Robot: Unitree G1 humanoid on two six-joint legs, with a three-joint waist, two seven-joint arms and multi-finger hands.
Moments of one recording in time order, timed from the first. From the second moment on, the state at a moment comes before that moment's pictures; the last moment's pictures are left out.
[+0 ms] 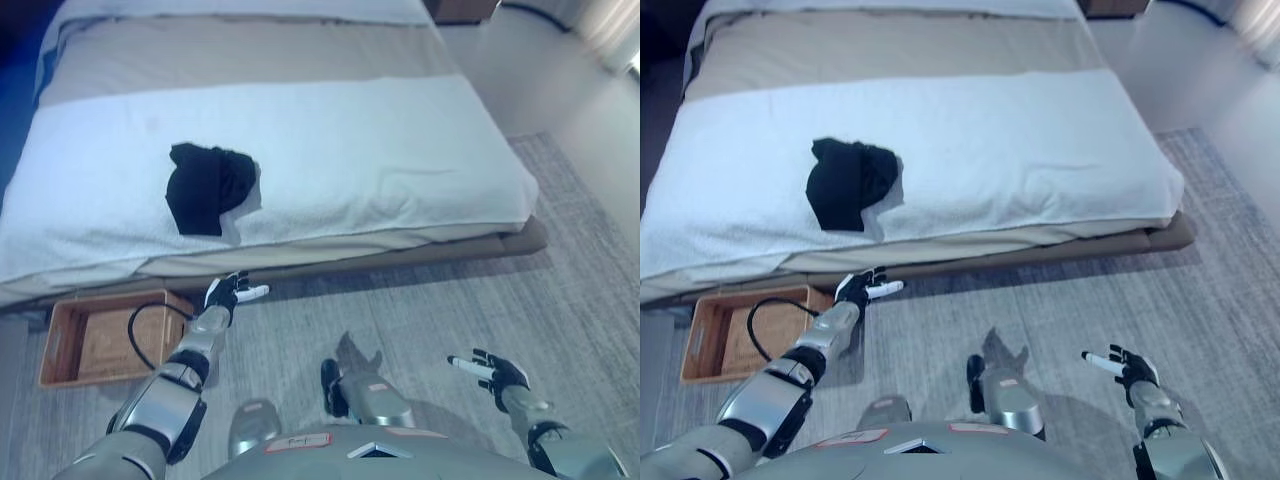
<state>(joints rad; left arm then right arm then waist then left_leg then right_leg) -0.40 0.31 -0.37 1.18 -0.41 -0.07 0.08 -0.11 -0.46 0.12 1.34 0.31 -0.12 0.05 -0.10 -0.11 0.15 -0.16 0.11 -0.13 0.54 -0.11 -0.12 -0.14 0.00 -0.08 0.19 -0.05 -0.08</state>
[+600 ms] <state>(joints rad) -0.40 0.35 -0.36 1.18 -0.43 -0.09 0.08 -0.11 -0.46 0.16 1.33 0.31 -0.13 0.03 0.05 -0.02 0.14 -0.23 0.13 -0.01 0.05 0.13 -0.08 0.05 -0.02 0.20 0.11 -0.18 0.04</state>
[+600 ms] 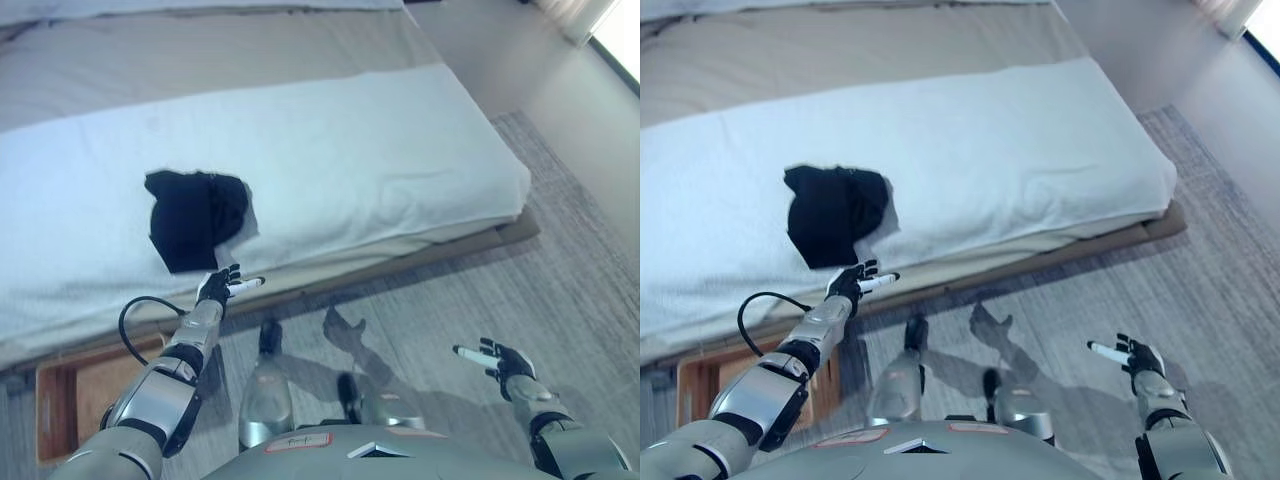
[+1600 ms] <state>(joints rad) -0.39 0.43 -0.36 1.09 -0.45 -0.11 0.15 -0.20 -0.39 0.19 1.28 0.30 -0.13 0.05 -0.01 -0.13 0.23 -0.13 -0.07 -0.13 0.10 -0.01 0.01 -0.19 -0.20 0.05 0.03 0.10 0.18</state>
